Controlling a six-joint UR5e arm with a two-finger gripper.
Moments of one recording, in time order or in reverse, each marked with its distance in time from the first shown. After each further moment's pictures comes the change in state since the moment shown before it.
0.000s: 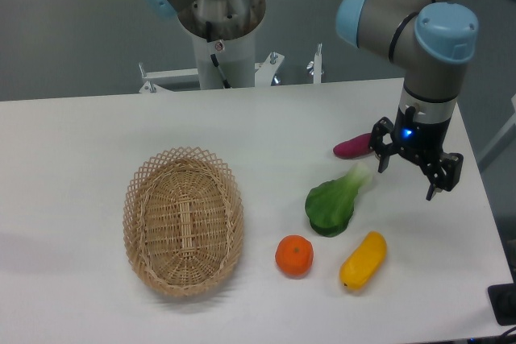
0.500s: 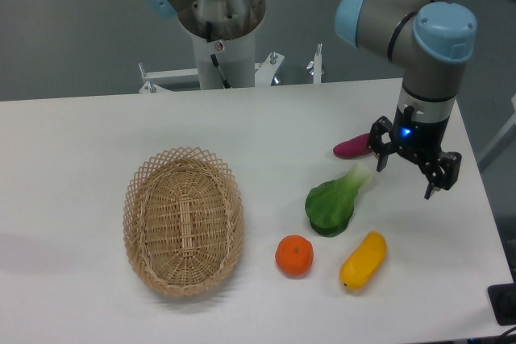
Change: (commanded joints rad) arm 0.003 0.011 -0.026 0.000 -0.003 -0.061
